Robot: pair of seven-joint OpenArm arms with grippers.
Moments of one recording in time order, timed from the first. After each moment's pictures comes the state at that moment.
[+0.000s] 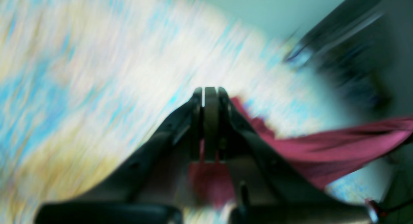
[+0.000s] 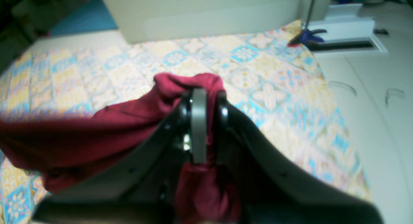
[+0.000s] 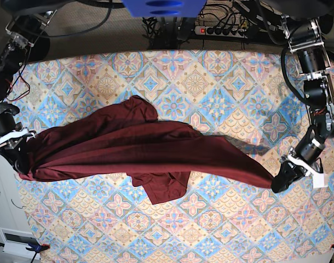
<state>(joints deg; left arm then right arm) -12.9 -27.6 -16.5 79.1 -66.8 -32.4 42.6 -1.7 27.4 35.9 104.3 51.0 26.8 -44.7</state>
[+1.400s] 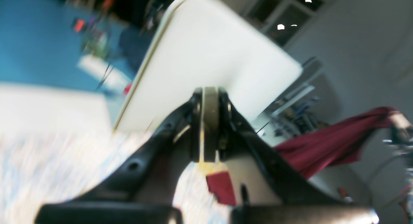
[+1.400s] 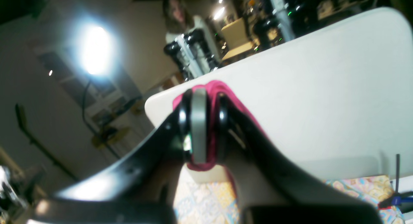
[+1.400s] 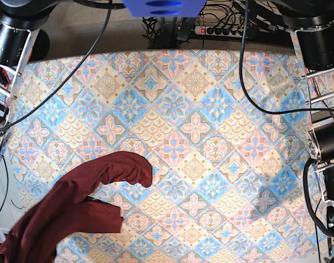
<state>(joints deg) -73.8 -26.4 4.4 33.0 -66.9 -32.3 40.5 72.7 33.8 3.1 43.4 61.0 25.9 -38.2</state>
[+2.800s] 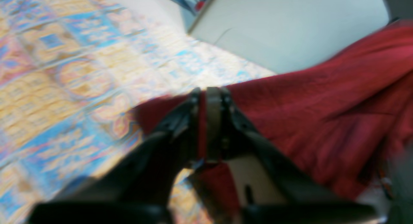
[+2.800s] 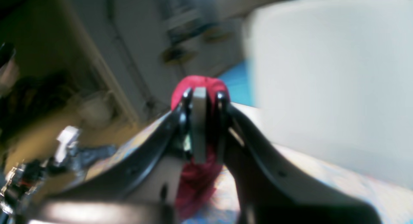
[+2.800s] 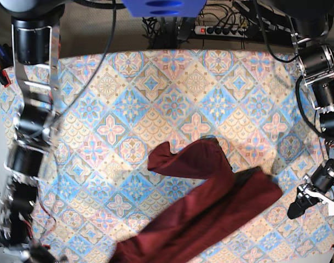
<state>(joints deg) -27.8 -32.0 -14.6 62.6 -66.7 -28.4 46.5 59.3 17.2 5.9 57.9 59.5 35.2 -51.0</state>
